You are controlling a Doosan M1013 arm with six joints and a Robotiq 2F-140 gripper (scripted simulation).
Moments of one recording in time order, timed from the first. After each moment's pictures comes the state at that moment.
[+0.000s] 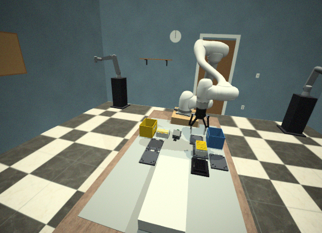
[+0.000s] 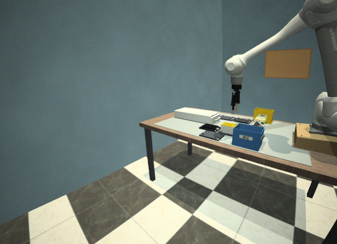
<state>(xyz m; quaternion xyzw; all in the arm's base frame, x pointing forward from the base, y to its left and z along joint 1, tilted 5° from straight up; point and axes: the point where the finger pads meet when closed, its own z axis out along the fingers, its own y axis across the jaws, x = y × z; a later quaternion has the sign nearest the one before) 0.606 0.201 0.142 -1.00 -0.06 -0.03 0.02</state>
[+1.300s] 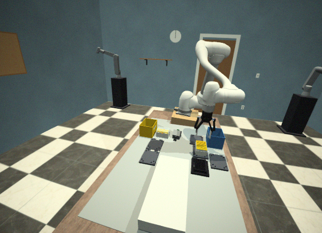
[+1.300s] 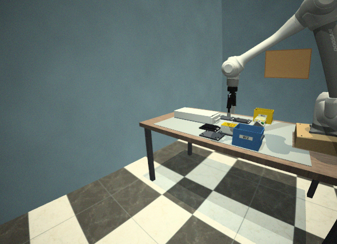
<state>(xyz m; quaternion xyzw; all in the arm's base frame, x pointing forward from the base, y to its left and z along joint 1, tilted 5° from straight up) 0.618 0.249 0.132 -1.00 -0.06 -0.03 0.02</state>
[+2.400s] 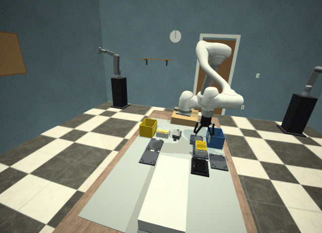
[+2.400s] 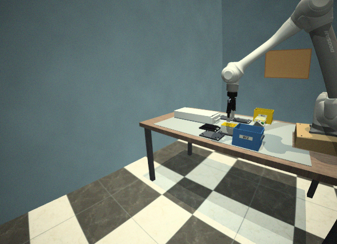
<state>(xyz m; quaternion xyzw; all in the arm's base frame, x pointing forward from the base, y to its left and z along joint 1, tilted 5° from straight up) 0.621 0.251 0.093 -1.00 -0.06 -0.03 0.02</state>
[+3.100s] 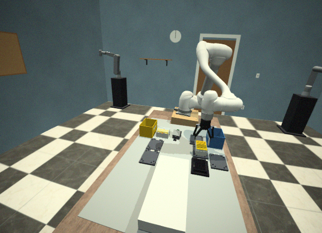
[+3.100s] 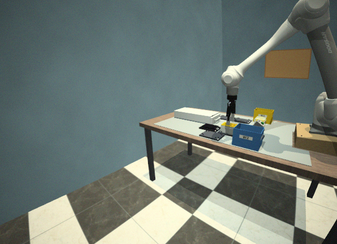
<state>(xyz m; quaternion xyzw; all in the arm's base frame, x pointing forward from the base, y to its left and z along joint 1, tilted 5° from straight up) 0.622 0.252 0.068 -1.00 -0.06 -0.03 0.02</state>
